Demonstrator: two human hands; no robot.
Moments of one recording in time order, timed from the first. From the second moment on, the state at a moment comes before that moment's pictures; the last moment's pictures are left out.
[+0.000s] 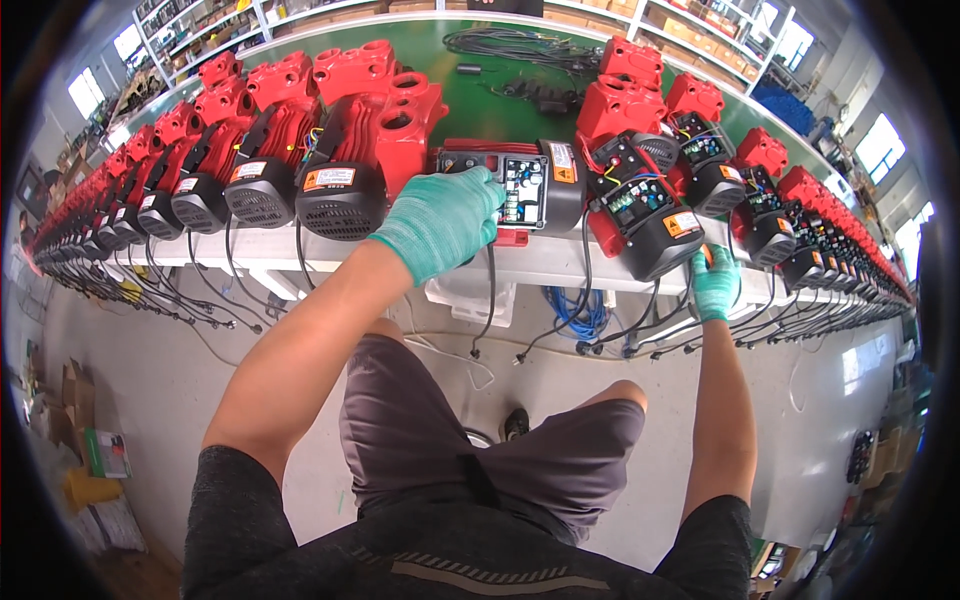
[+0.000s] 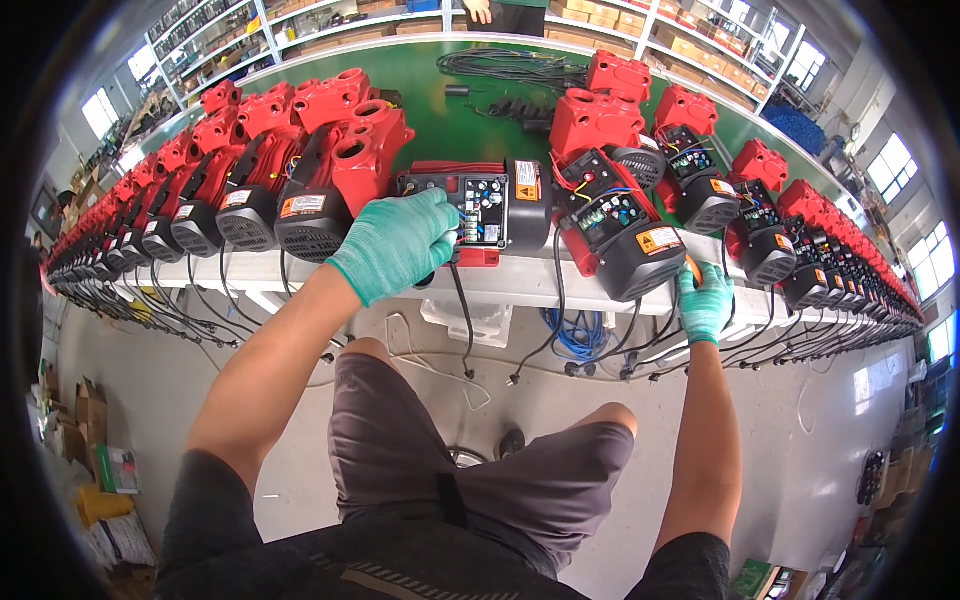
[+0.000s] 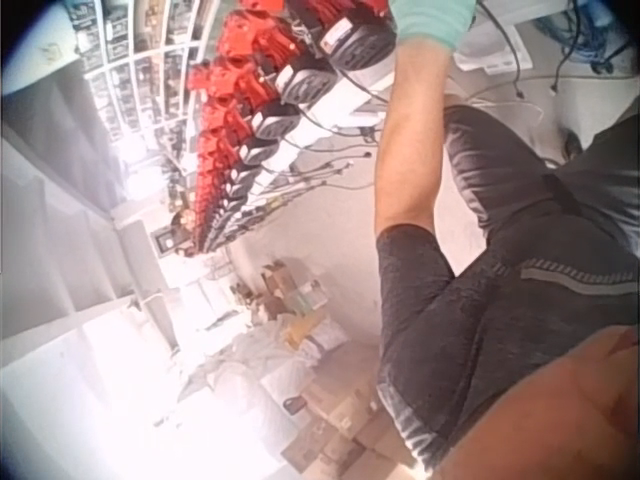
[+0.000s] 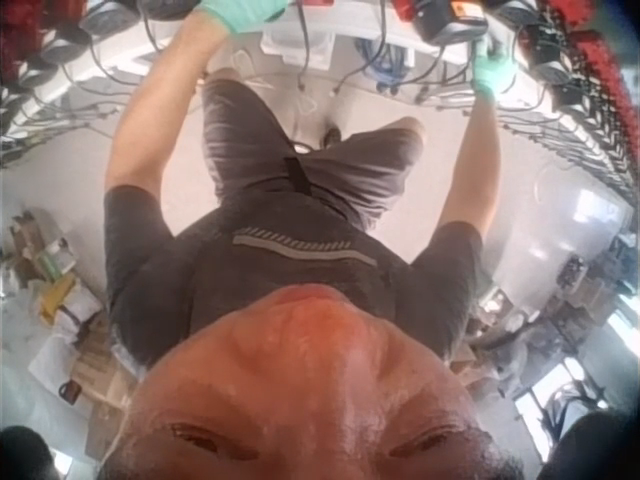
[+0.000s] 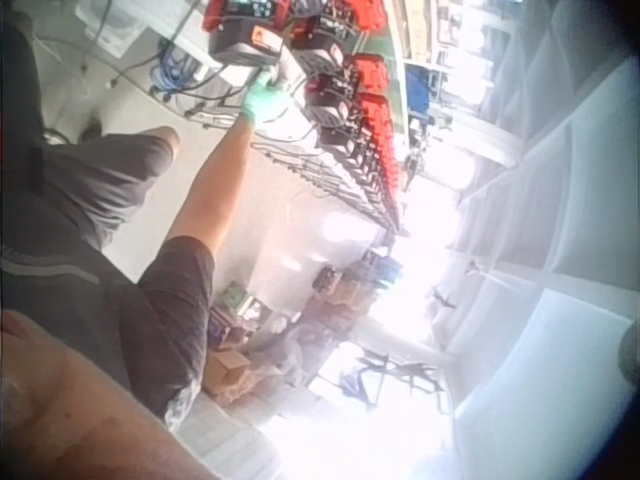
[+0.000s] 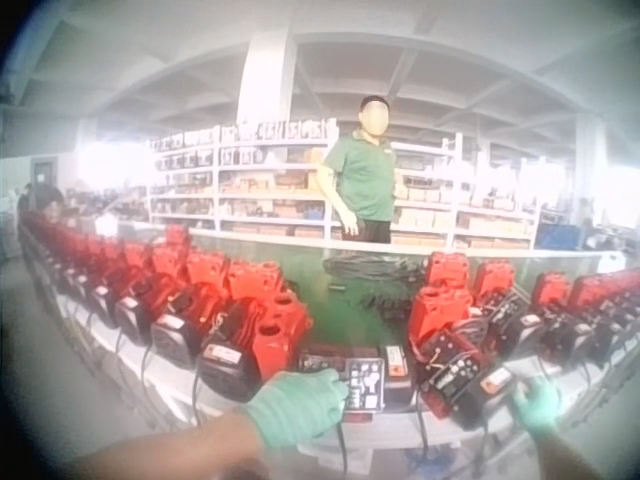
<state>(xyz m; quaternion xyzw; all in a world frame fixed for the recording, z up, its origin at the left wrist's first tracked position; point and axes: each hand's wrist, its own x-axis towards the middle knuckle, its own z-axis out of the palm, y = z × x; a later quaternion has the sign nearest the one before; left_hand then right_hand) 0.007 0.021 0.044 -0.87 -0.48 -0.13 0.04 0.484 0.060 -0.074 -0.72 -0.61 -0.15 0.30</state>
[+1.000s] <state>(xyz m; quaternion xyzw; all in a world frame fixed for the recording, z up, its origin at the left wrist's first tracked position) 0.000 0.026 0.028 -0.88 -0.43 -0.20 0.08 0.482 0.061 -0.073 -0.72 -0.61 -0.13 0.30</state>
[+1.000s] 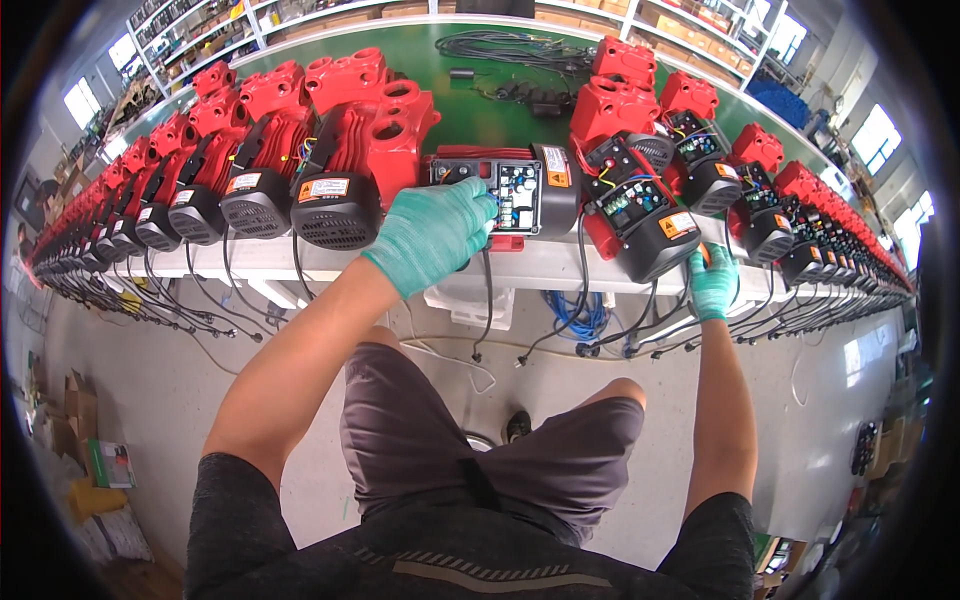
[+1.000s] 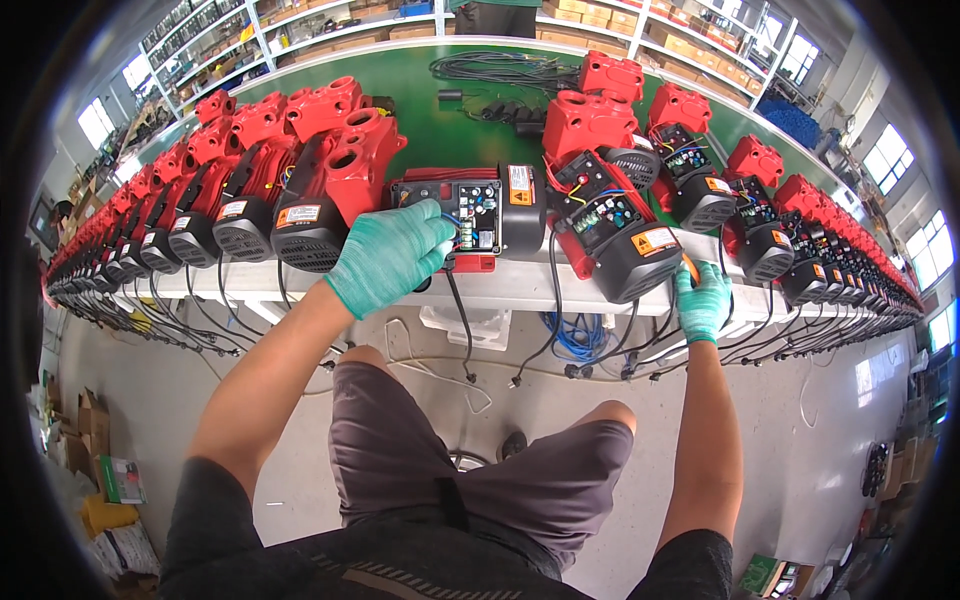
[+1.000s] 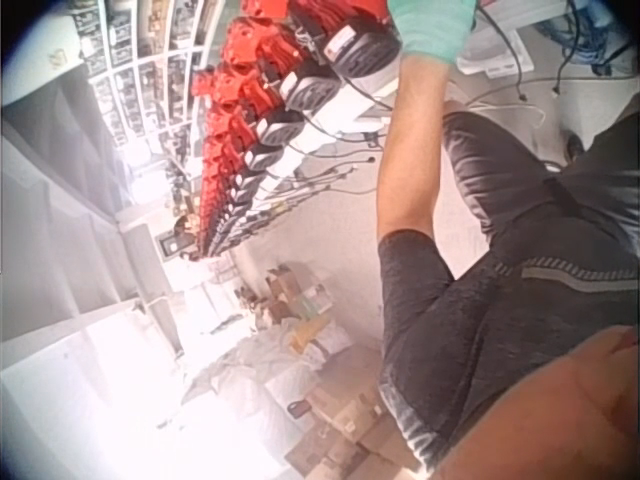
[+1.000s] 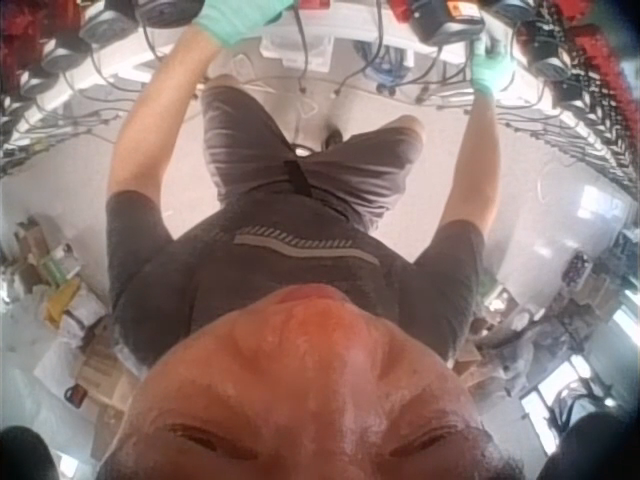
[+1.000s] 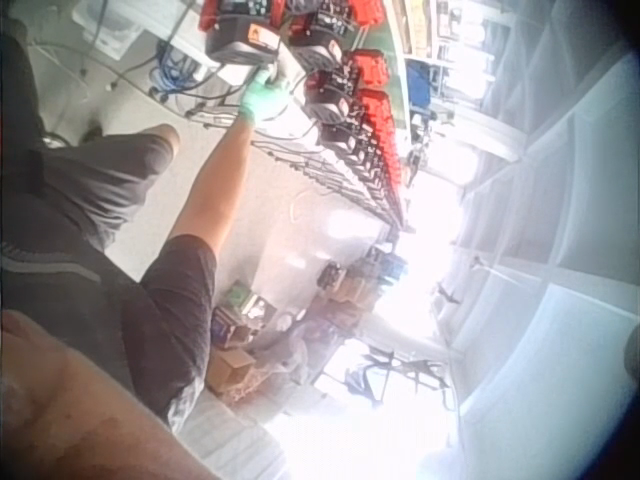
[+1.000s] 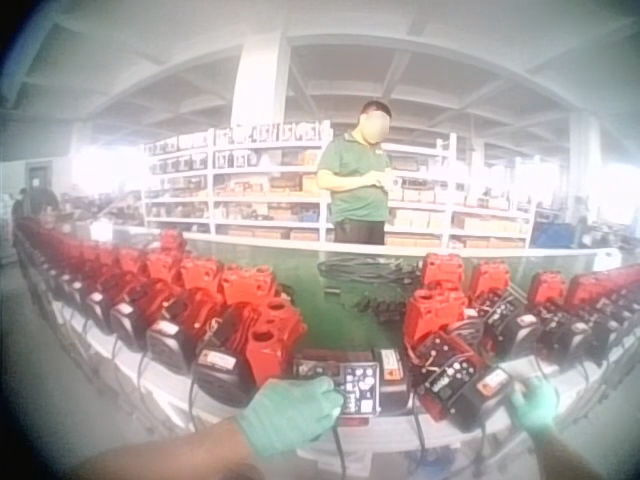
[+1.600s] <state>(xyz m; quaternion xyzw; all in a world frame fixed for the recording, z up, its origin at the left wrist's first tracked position) 0.011 0.012 0.029 -0.87 -0.42 -0.24 0.10 0.480 0.044 -0.070 -0.70 -0.61 -0.17 0.32</state>
